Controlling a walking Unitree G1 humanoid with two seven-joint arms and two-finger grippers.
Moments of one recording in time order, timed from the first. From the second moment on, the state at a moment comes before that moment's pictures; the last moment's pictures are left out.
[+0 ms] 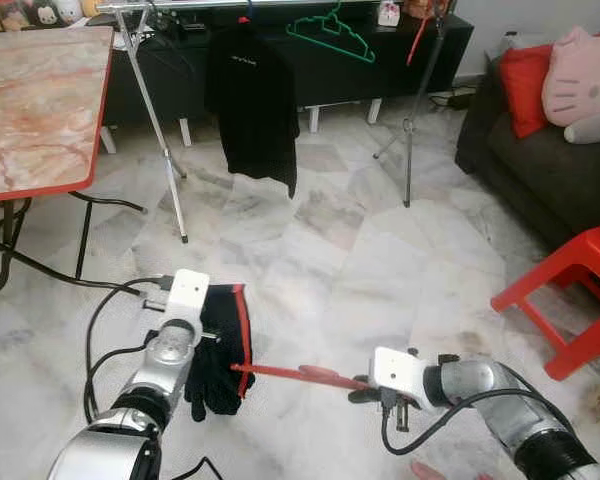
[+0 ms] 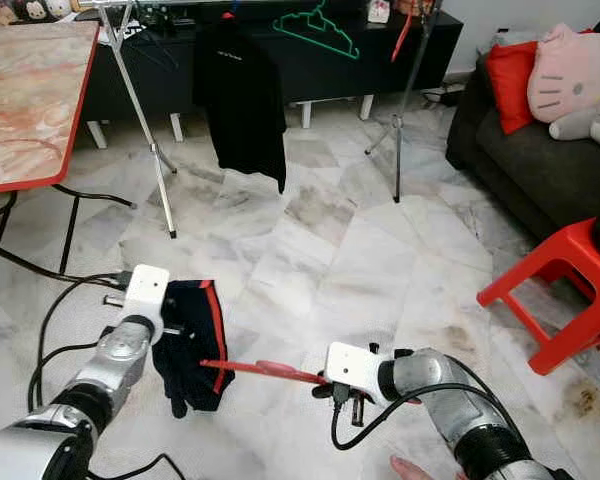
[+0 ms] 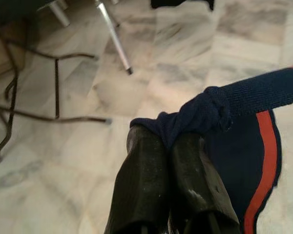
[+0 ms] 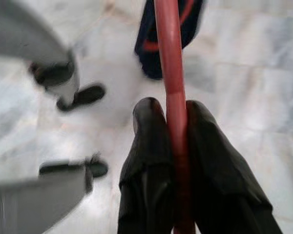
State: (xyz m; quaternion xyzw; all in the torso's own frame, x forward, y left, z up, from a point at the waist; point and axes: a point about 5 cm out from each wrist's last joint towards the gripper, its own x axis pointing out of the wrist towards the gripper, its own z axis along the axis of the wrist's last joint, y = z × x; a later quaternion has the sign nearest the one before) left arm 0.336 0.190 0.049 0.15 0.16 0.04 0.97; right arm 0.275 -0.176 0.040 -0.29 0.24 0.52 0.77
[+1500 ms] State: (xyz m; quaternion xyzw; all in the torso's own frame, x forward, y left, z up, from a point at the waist) left arm 0.305 0.139 0.112 -0.09 -0.04 -0.09 0.99; right arm 0.181 -0.196 -0.081 0.02 0.42 -0.09 0.90
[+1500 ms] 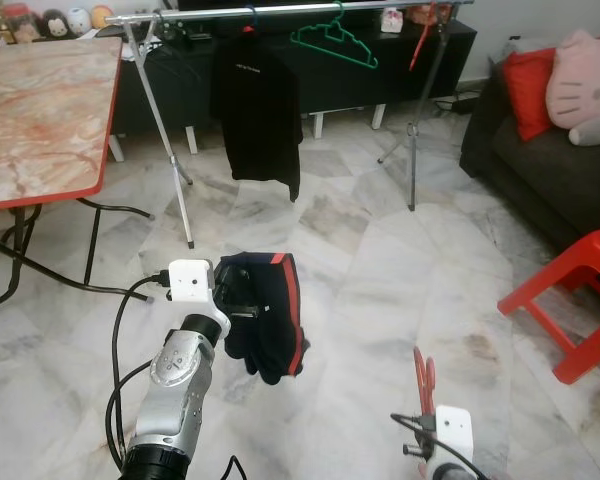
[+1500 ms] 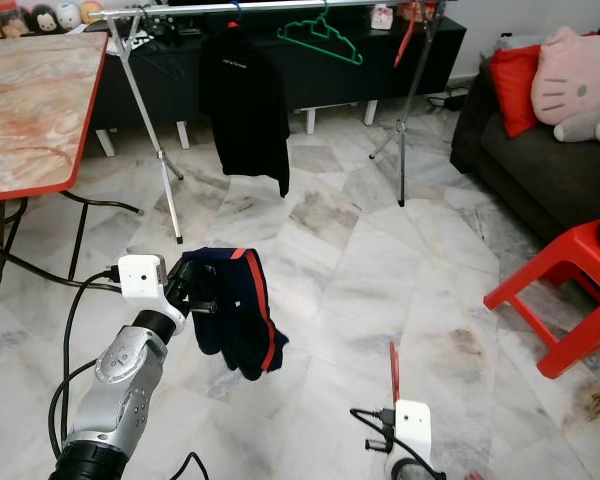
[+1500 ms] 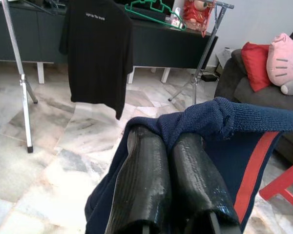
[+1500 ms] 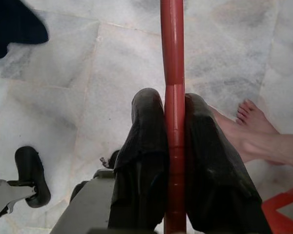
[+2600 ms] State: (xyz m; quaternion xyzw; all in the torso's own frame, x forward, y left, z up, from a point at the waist) left arm 0.305 0.131 0.114 -0.08 -0.01 -0.10 0.99; right arm 0.175 -0.195 -0.085 -0.01 0.44 -0.06 0.90
